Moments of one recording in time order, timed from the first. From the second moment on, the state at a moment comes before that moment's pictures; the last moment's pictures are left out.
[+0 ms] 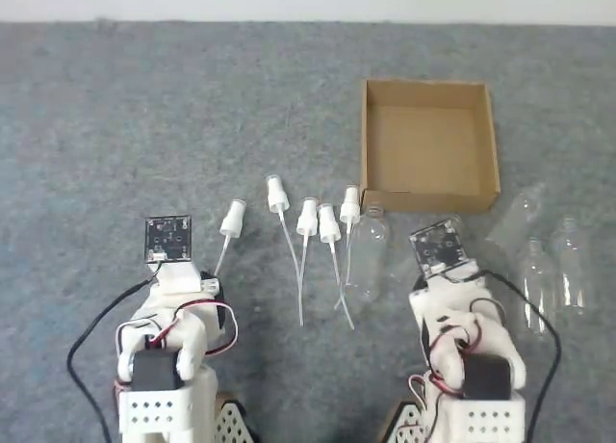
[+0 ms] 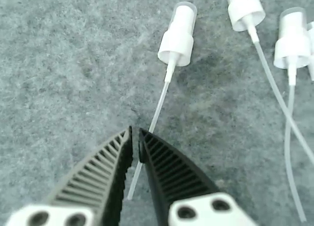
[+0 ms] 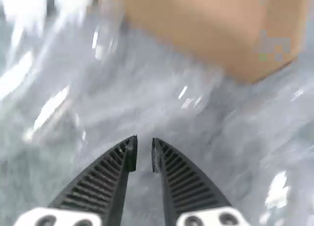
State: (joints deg) left arm -7.6 -103.3 96.9 72.0 7.9; right arm -2.5 -103.5 85.2 68.8 22.2
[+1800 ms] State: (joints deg) left arm -7.5 -103.3 96.9 72.0 7.9; right arm 34.5 20.7 5.2 67.3 33.5
